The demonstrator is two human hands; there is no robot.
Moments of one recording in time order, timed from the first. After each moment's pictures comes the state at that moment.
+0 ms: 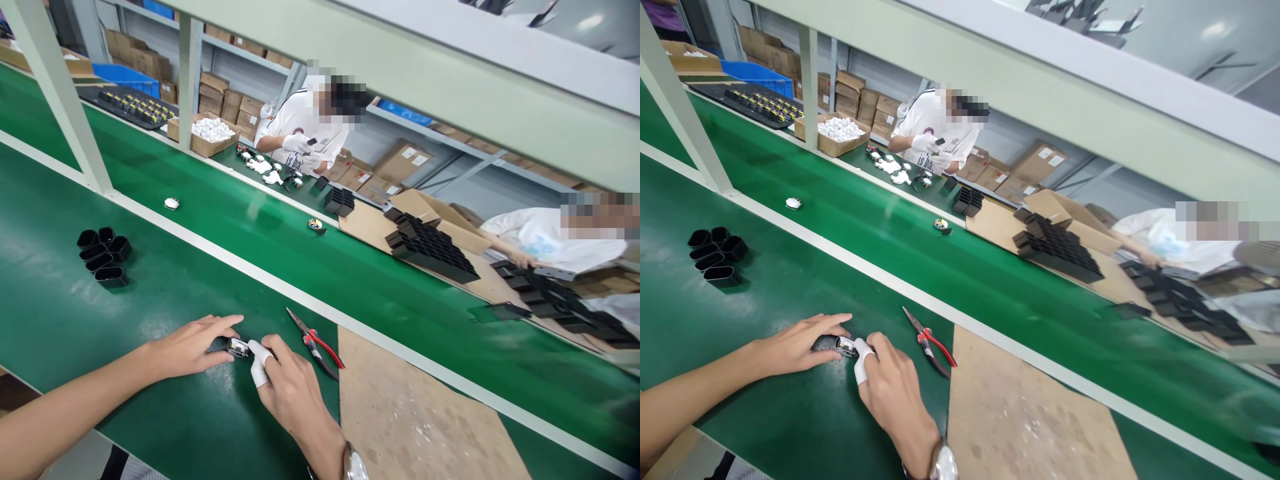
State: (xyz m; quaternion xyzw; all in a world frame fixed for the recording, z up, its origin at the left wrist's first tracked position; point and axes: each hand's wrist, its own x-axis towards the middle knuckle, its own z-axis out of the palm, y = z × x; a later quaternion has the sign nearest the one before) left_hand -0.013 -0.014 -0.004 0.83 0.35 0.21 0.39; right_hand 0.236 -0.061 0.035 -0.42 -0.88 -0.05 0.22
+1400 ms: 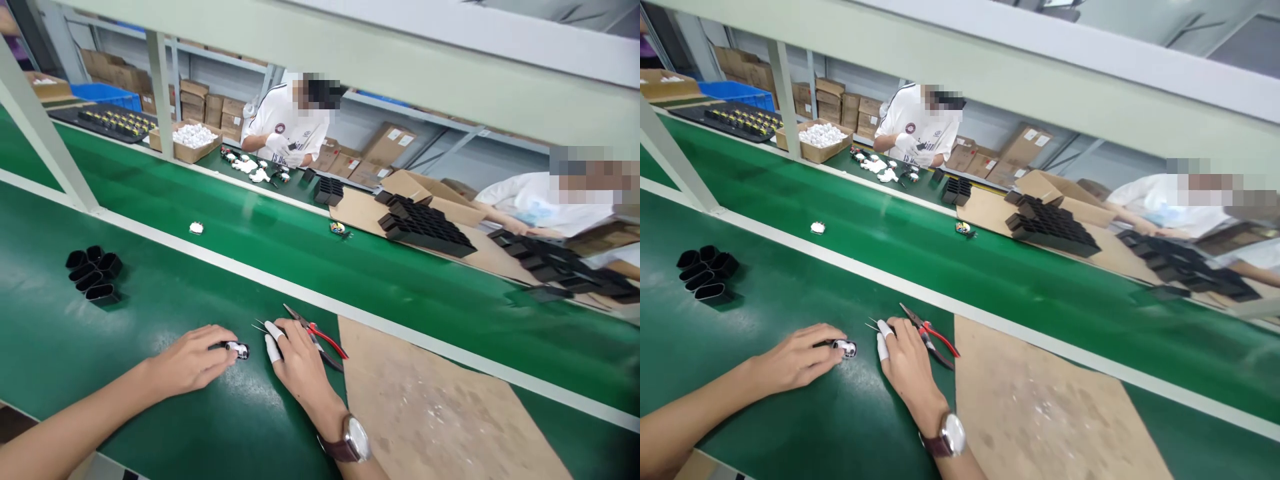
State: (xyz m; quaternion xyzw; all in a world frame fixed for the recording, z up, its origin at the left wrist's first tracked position) left_hand -0.005 -0.014 -0.001 0.90 0.23 0.30 0.22; right_hand 0.270 -0.036 -0.007 -0.49 -0.84 -0.08 0.22
